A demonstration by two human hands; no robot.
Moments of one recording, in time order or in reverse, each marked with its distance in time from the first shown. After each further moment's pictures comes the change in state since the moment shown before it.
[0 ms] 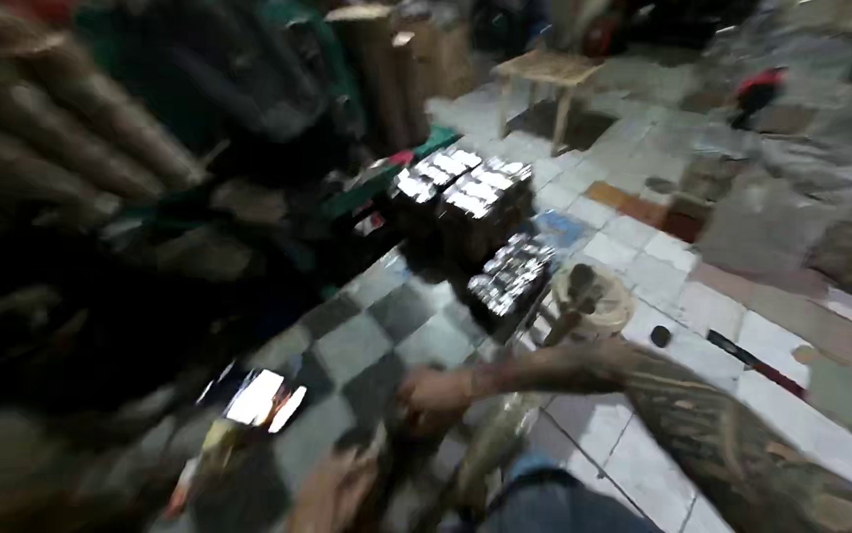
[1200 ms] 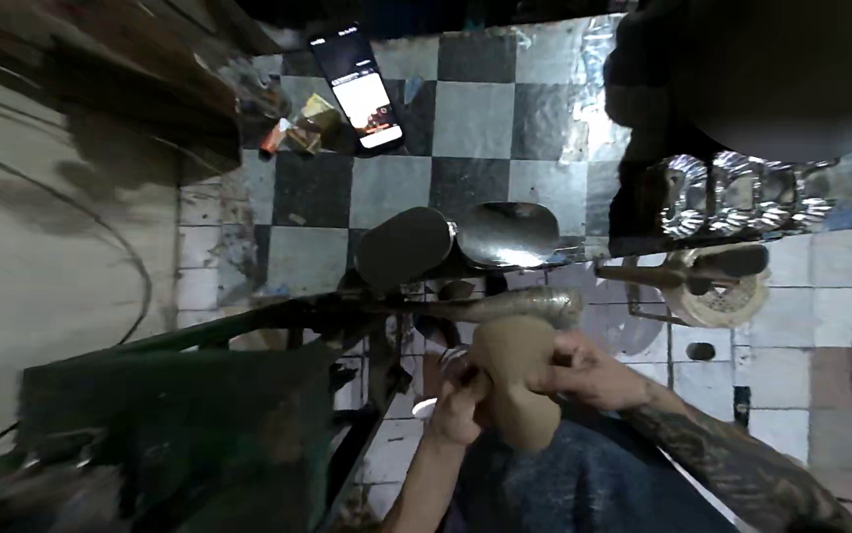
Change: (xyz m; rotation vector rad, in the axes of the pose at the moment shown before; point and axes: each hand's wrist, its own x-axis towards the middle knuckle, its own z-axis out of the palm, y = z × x) left_hand -0.063 0.163 0.140 -1.904 0.610 -0.458; right_hand -0.109 -0.036 0.035 1.416 -0.072 0.138
